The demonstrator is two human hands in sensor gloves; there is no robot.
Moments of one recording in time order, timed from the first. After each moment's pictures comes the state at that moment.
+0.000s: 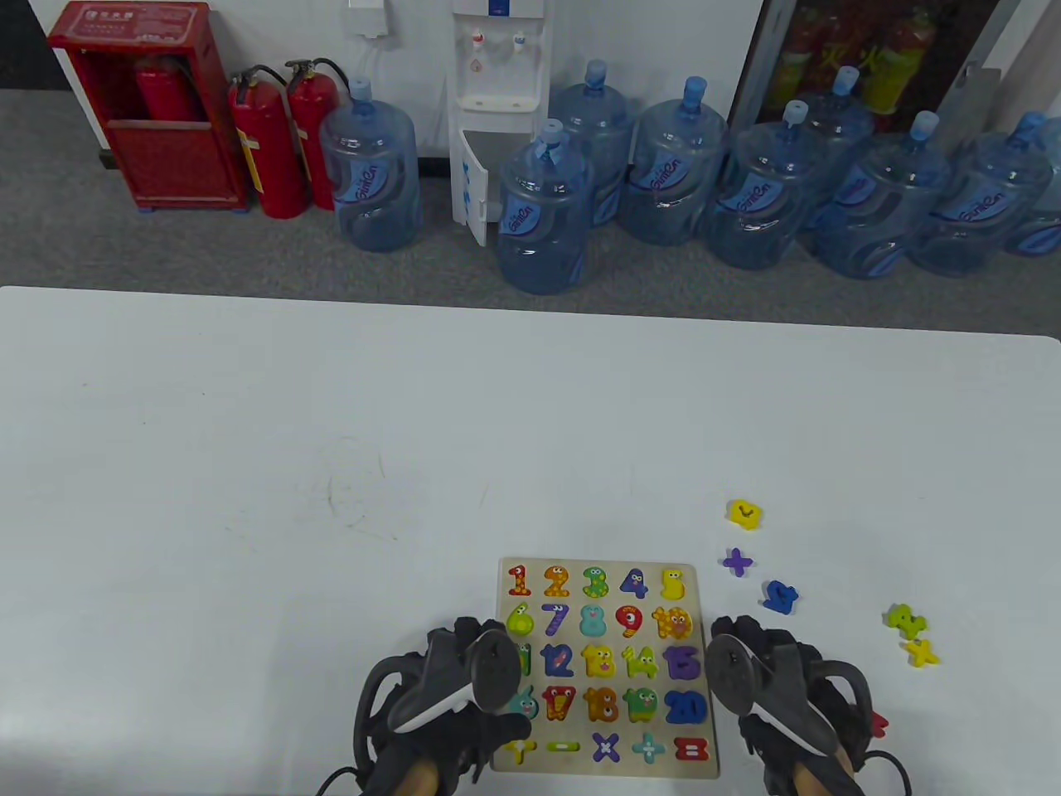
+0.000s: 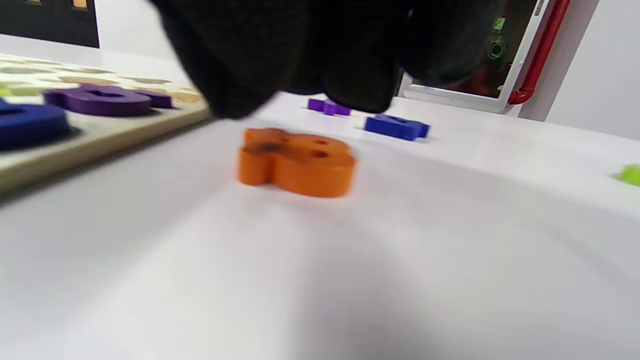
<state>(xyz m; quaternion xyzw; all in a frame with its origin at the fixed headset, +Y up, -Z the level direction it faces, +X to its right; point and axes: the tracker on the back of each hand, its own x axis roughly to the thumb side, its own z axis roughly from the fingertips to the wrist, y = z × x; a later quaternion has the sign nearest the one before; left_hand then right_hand) -0.084 -0.746 -0.208 -0.24 -0.11 0.05 0.96 0.231 -0.737 -0.225 -0.03 -0.04 -1.00 0.08</state>
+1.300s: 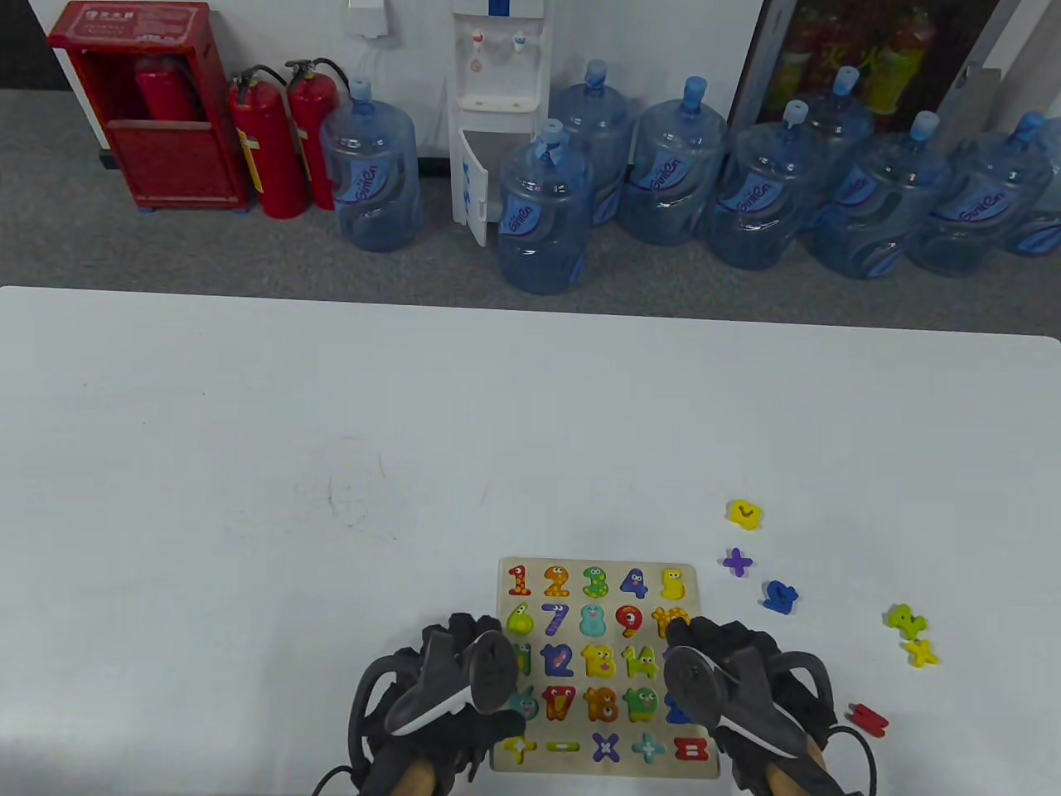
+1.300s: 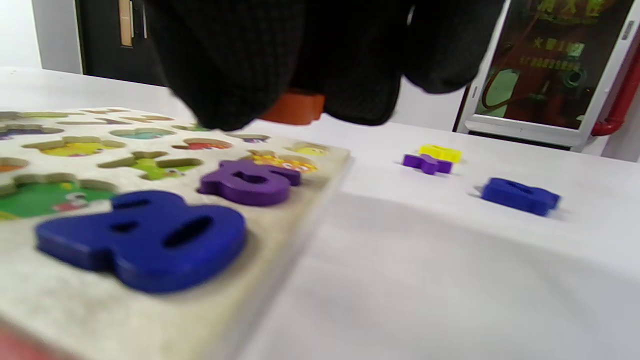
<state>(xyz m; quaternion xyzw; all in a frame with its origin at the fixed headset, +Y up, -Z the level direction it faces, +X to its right) -0.087 -0.744 -0.208 -0.23 -0.10 0.04 0.97 0.174 -0.717 -0.220 -0.13 0.00 -0.99 0.06</state>
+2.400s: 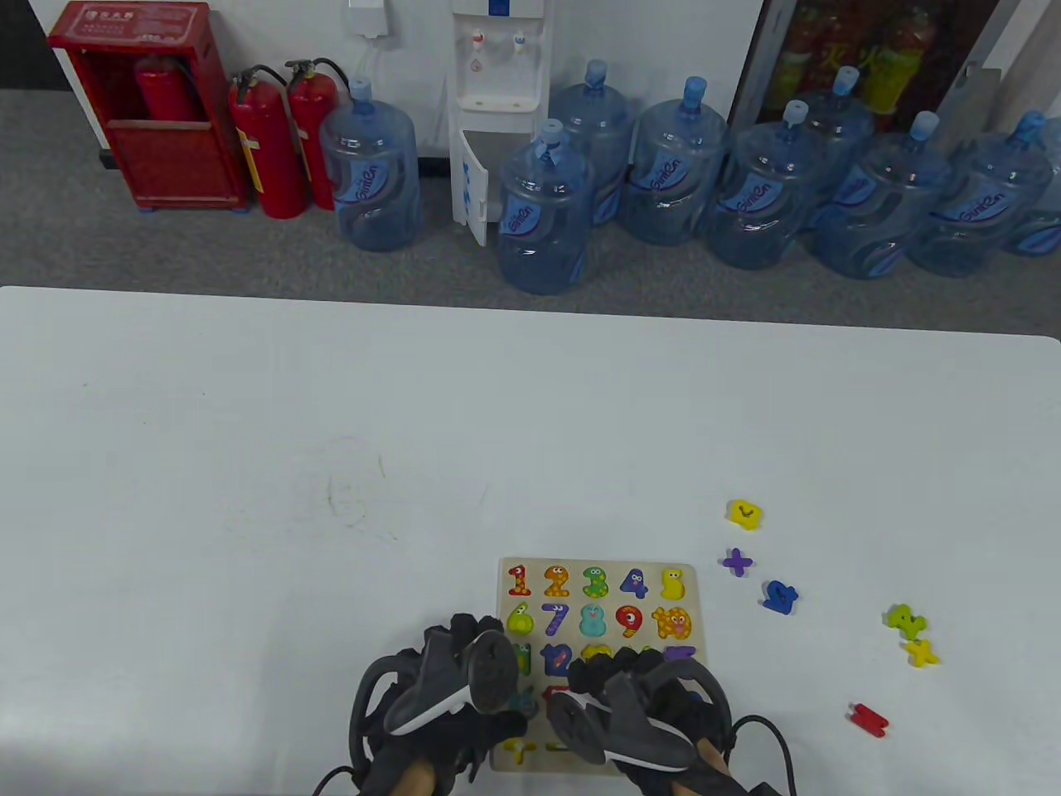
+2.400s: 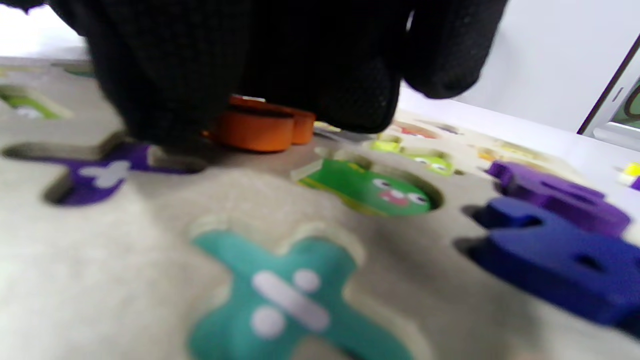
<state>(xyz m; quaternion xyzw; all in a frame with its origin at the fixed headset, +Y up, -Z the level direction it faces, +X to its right) -0.087 -0.744 -0.208 -0.23 -0.11 0.04 0.97 0.089 -0.733 -0.200 -0.25 -0.03 -0.96 0.10</state>
